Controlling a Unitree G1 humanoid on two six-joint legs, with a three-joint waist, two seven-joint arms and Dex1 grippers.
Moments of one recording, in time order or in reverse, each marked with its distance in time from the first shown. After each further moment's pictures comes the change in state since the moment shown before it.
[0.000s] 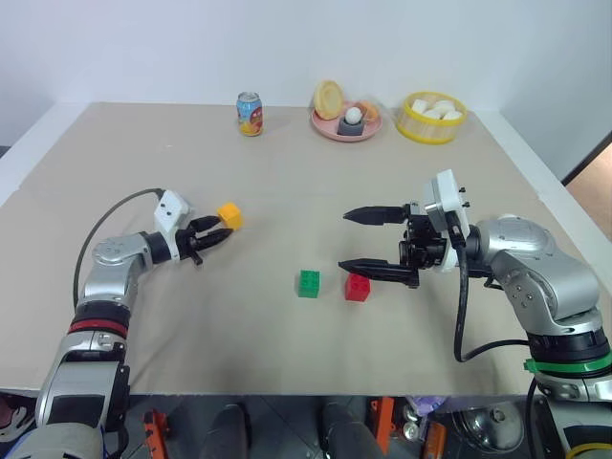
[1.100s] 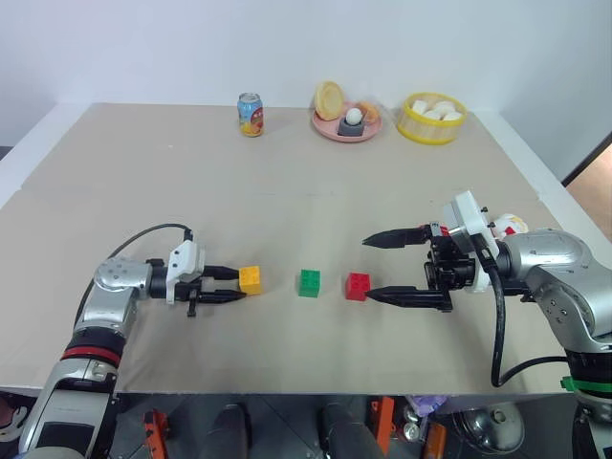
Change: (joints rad) left arm 0.109 0.041 -0.100 0.008 -0.025 -0.226 -0.384; right arm 0.111 -0.143 -0.043 -0.058 0.041 0.018 0.085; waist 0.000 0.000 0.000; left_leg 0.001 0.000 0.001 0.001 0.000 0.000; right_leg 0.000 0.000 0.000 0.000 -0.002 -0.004
